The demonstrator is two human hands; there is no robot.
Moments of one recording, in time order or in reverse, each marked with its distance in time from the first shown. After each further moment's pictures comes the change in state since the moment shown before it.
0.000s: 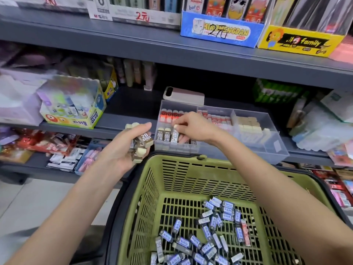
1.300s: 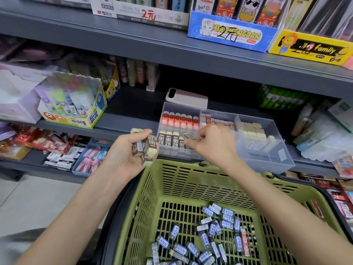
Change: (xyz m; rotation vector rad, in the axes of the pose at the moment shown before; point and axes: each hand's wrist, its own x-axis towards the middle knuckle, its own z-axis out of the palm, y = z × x) left_hand 0.003 -0.006 0.004 -0.224 -0.033 -0.070; right_hand -0.034 0.011 0.007 -0.477 0.448 0.101
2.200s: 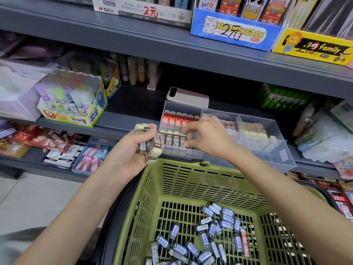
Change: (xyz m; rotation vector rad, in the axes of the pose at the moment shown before) left_hand 0.001 -0.002 -0.001 0.112 -0.097 0.100; right_hand 0.027 0.009 0.006 -0.009 -0.118 -0.374
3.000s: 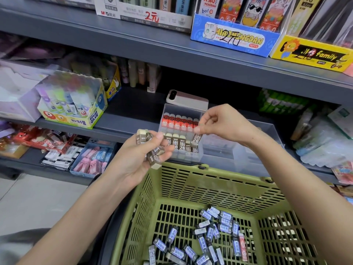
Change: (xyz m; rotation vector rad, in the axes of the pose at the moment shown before) left_hand -0.016 -0.005 0.017 0.067 0.037 0.073; right_hand 0.000 0.012 -0.052 0.512 -0.080 0.206
